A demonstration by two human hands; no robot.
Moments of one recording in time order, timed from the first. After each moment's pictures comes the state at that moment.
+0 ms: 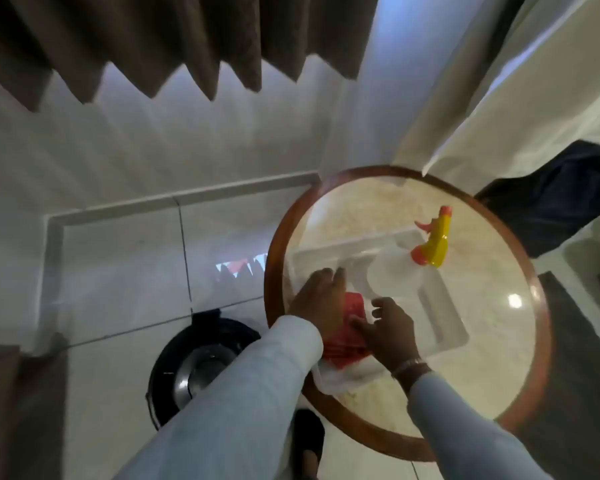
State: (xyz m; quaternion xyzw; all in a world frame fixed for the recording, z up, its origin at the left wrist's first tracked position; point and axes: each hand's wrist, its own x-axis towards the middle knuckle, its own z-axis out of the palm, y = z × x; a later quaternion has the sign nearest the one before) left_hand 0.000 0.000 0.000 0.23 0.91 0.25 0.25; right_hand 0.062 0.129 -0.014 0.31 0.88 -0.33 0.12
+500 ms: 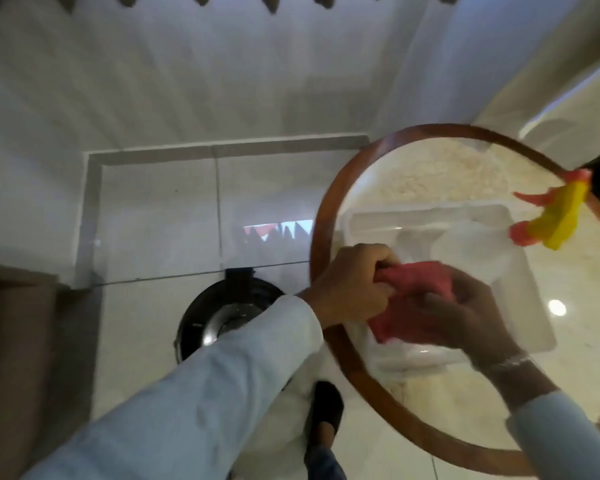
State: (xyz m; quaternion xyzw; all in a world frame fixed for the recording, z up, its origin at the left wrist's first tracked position) left_hand 0.002 -0.044 0.012 0.16 0.80 0.51 0.25; right_hand 0.057 0.130 0.020 0.16 0.81 -0.55 0.13
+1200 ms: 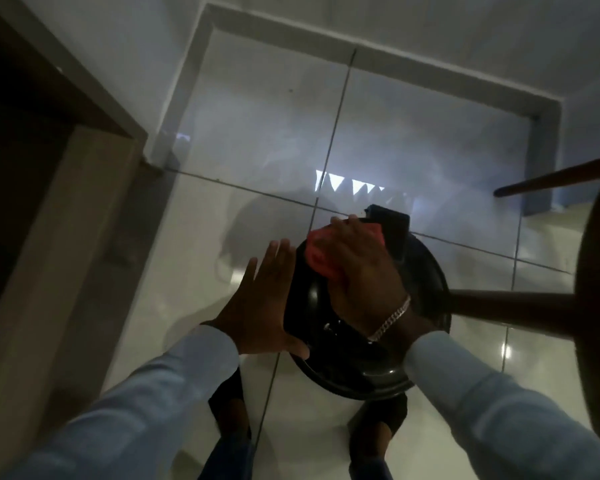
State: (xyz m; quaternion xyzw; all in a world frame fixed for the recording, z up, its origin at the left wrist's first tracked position) left_hand 0.147 -0.360 -0.280 0.05 0.92 0.28 0.25; right_hand 0.060 -0.190 -0.231 -0.30 0.92 -0.19 0.18
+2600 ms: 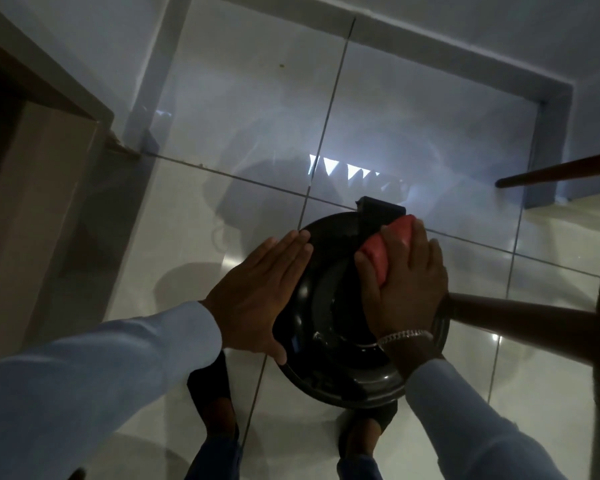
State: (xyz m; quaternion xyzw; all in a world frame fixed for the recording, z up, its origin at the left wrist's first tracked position) left_hand 0.117 -0.367 -0.282 0.21 0.94 0.14 0.23; right_hand 0.057 -0.147 -0.276 -0.01 0.98 -0.16 0.11
